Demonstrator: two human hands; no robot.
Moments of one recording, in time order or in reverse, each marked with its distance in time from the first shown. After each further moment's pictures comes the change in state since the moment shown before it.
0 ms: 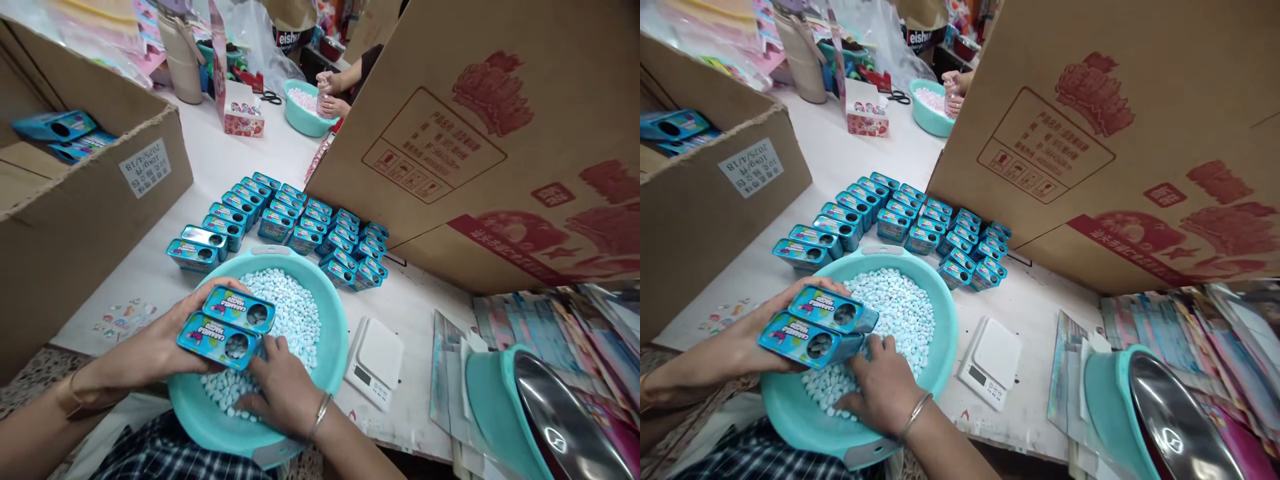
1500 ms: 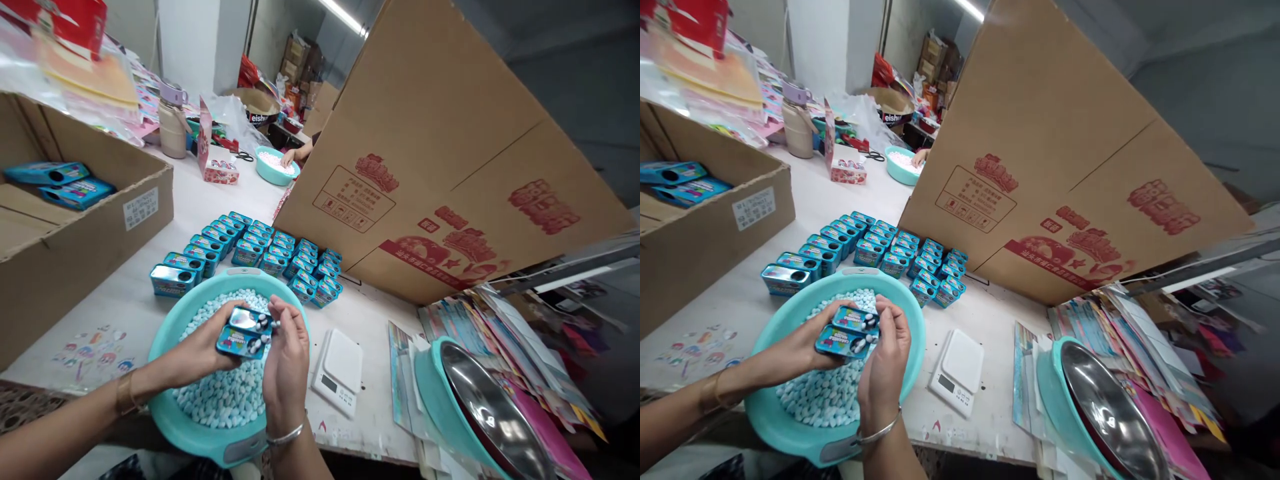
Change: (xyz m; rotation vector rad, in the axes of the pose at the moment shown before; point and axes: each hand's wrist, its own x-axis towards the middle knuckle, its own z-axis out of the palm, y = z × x) left_hand 0.030 0.008 0.065 0.175 0.062 0.160; right_hand -0.004 -0.063 -0.047 1.598 1.253 -0.026
